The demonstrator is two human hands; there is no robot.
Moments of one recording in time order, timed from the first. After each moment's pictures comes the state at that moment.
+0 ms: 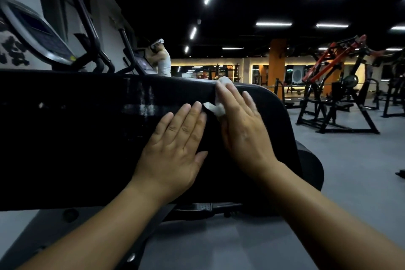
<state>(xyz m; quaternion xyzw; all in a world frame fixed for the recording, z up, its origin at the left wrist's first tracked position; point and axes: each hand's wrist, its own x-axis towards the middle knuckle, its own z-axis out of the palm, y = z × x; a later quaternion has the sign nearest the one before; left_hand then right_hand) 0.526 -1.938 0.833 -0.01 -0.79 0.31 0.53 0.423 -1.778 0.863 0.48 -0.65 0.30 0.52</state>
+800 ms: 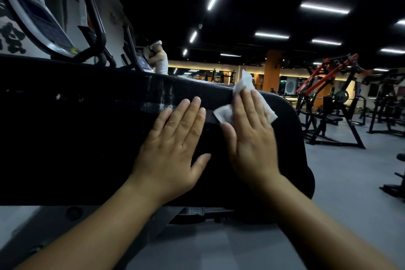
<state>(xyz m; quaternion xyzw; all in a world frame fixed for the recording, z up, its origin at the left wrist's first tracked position) 0.544 -1.955 0.840 0.01 -0.81 0.26 0.53 0.435 -1.798 0.856 0.37 -0.72 0.26 0.52</state>
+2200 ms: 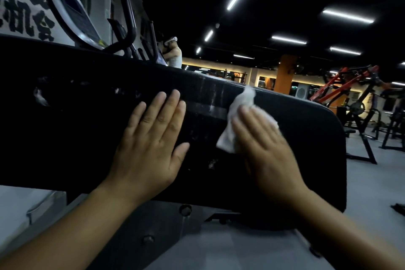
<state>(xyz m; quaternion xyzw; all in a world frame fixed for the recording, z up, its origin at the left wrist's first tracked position) 0.603 -2.037 0.835 0.05 -0.79 0.21 0.57 0.466 -1.821 0.852 0.50 -0.68 0.09 0.53</state>
